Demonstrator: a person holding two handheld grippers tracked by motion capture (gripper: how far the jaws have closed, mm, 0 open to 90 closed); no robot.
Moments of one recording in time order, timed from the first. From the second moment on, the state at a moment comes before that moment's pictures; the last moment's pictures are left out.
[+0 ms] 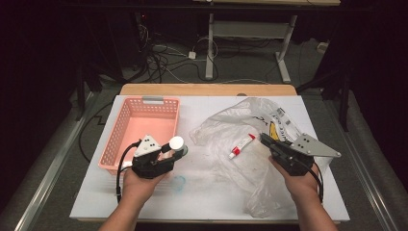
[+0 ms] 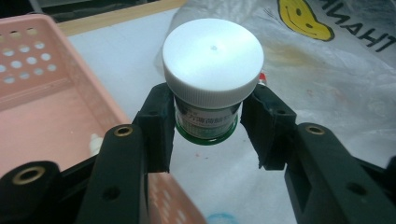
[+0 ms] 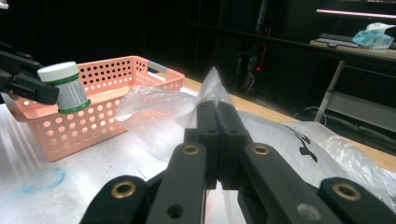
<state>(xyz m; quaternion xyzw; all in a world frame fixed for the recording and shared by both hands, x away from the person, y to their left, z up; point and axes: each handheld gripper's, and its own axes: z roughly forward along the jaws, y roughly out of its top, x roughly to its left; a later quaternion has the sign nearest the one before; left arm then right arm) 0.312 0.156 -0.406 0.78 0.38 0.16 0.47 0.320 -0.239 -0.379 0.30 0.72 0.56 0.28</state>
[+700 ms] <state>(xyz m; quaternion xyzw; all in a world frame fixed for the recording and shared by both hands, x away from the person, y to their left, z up) 0.313 0.085 -0.423 0.82 0.33 0.12 0.46 0.320 -0.239 -0.379 0.29 0.72 0.56 0.28</state>
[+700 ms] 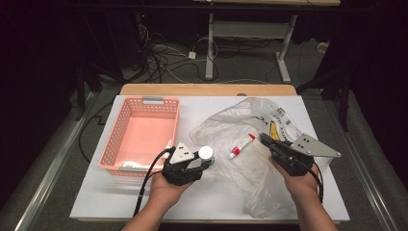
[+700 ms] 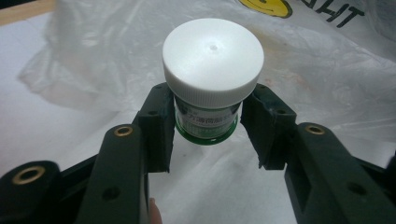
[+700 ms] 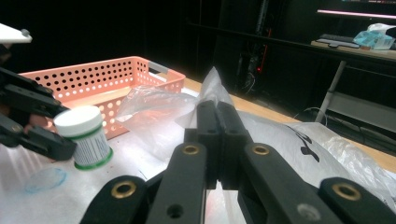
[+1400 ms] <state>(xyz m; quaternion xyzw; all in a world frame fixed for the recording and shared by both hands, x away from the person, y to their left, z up) 0.343 0.015 -0.442 0.83 0.30 0.10 0.46 0.320 -0.239 -0.380 0.30 0.72 0.56 0.28</state>
